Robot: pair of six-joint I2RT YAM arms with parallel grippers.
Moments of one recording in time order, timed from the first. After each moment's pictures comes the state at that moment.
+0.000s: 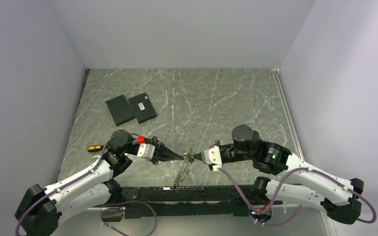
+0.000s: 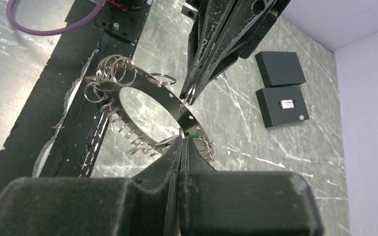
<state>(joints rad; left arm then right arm) -0.73 0.85 0.40 0.70 1.10 0.06 1.06 0.79 0.86 -0.44 -0.50 -0.71</state>
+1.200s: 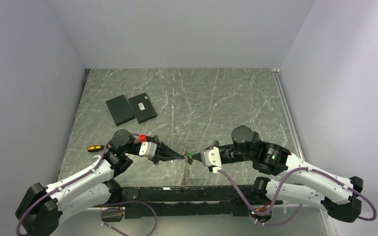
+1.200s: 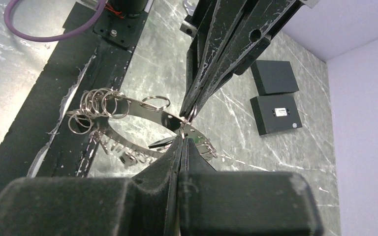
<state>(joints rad) -0.73 0.86 0.40 0.70 1.07 0.03 1.09 0.79 0.86 -0.41 -0.48 -0.72</state>
